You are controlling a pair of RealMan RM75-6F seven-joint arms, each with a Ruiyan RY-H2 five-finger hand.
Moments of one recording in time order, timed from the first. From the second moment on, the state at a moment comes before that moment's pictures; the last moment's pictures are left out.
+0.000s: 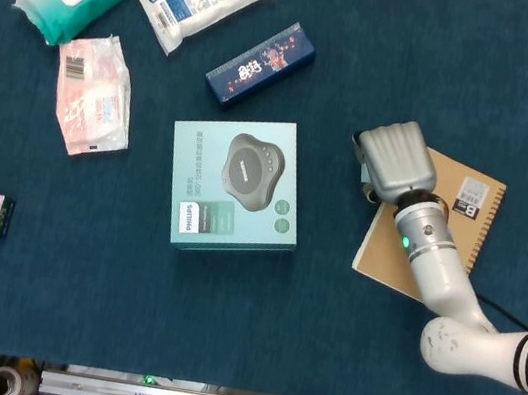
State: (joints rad) left arm -0.06 -1.14 0.00 -1.56 1.44 1.41 0.02; right arm 0.86 -1.82 0.13 -1.33 -0.75 1.01 -0.82
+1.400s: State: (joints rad) left arm -0.07 -1.14 -0.01 -1.56 1.43 1.40 0.02; right arm 0.86 -1.86 0.21 -1.22 -0.85 1.02 -0.71
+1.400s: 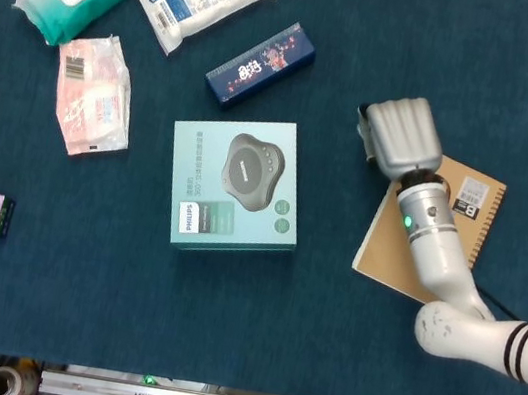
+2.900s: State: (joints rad) left arm -0.02 -1.13 0.01 -1.59 1.45 1.45 0.03; right arm 0.90 -1.92 0.25 -1.42 -1.23 1.07 -0.38
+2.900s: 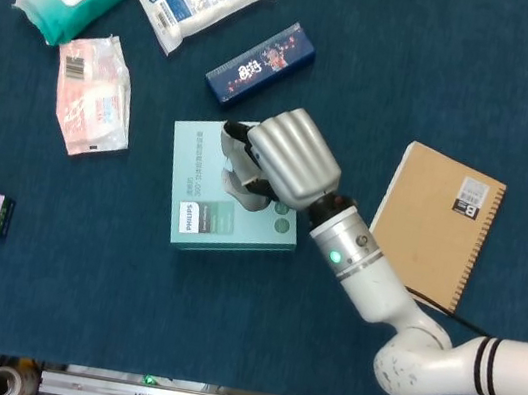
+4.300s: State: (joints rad) left arm -0.03 -1.14 0.01 -1.58 1.46 1.45 0.03; right arm 0.86 -1.83 0.22 -1.56 -1.17 1.01 -0.49
